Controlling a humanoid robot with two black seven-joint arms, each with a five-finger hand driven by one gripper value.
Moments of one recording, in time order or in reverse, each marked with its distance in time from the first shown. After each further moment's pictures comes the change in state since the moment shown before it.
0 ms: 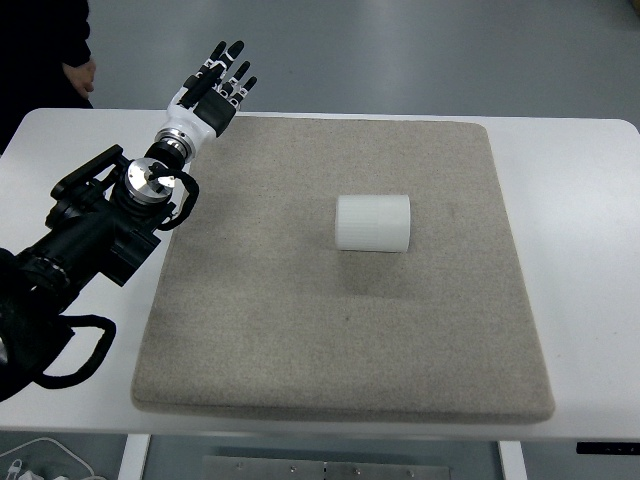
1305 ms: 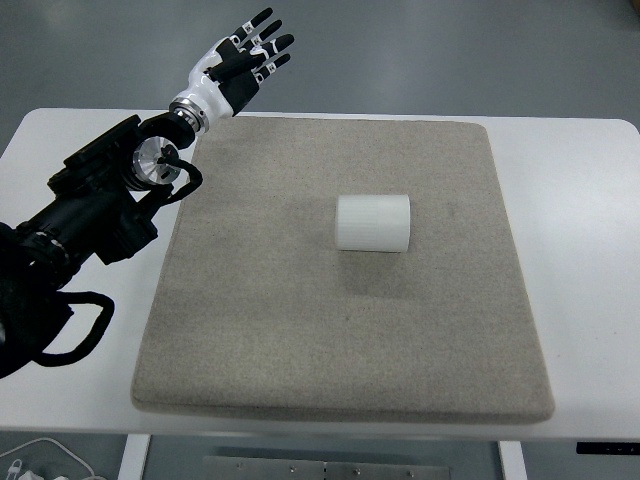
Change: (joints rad) left arm -0.100 0.006 0.070 0.005 0.398 -0.096 -0.046; right arm 0.000 0.000 0.000 0.000 0.000 0.000 0.000
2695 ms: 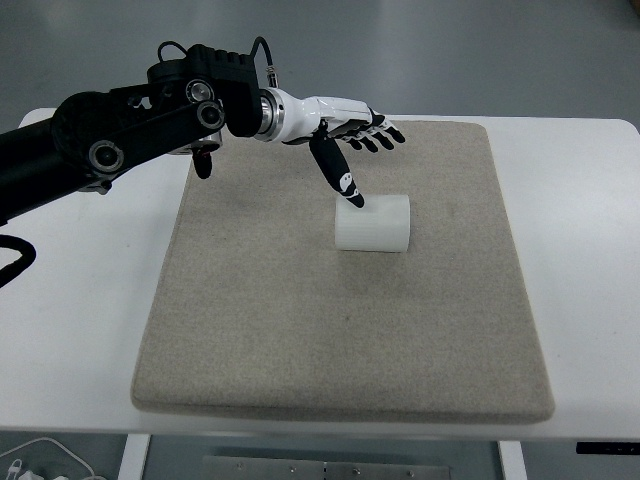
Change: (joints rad) left arm -0.218 0.232 0.464 -0.749 0.787 0.023 0.414; right arm 0.000 0.000 0.000 0.000 0.000 0.000 0.000
